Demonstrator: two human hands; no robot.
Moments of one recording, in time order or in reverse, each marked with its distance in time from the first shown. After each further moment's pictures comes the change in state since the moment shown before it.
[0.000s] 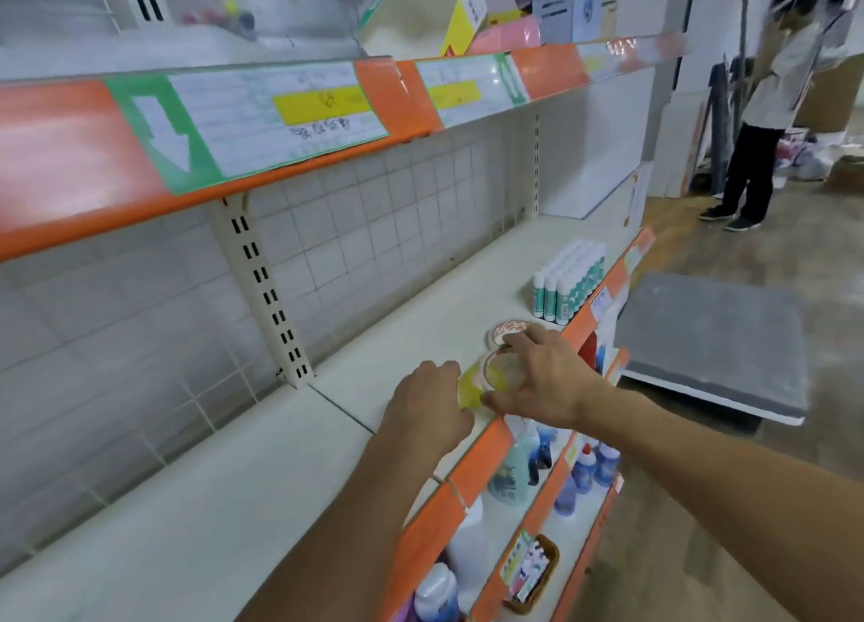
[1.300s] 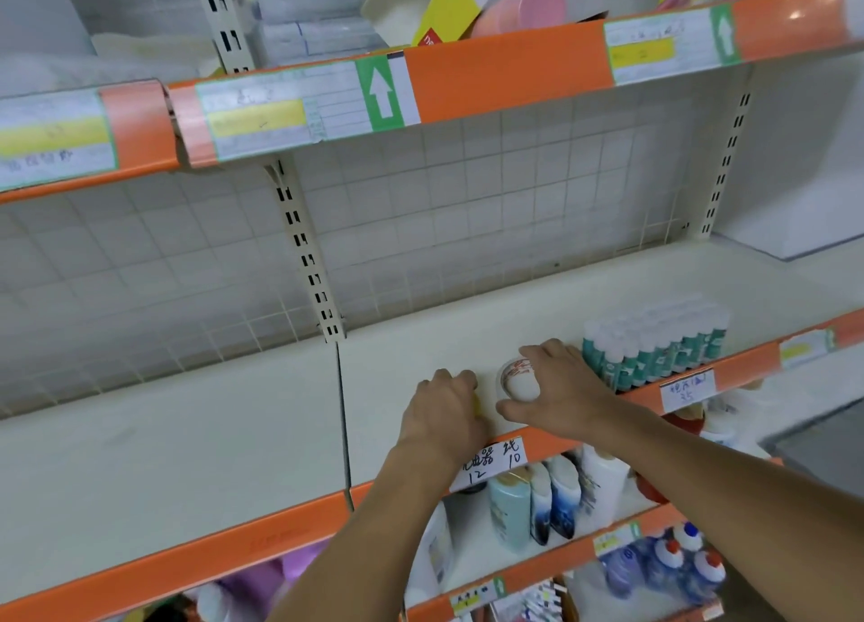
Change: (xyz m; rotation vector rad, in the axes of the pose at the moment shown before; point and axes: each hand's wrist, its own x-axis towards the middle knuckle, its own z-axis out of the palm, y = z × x) left_hand 0.075 0.092 0.045 0.022 0.078 -0.560; right_hand 0.124 0.110 0.002 0.121 -0.256 -0.433
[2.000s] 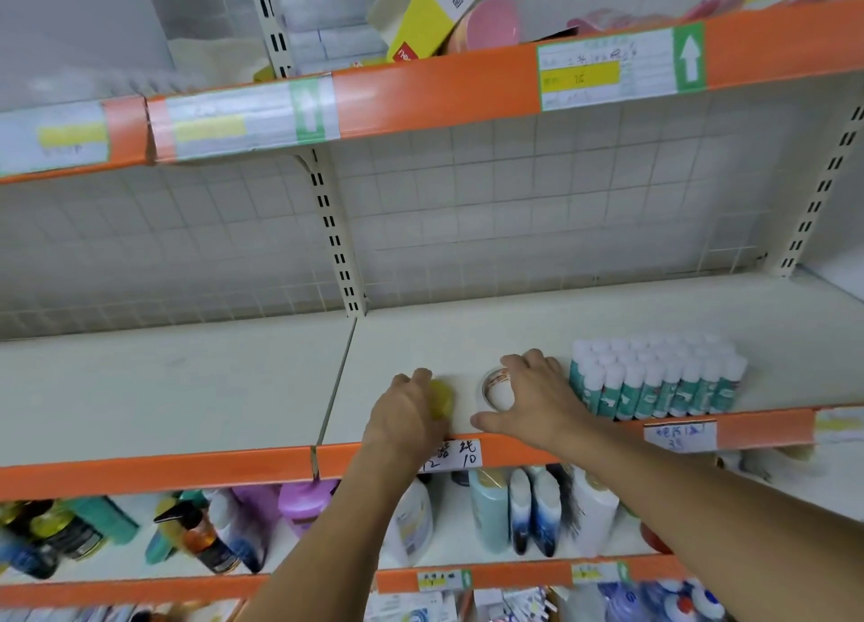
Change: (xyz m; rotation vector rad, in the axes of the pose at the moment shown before) left_hand -0.017 0.031 0.009 -0.099 0.118 -0.403; right_hand 0.016 0.029 -0.007 -0.013 -0.120 -0.211
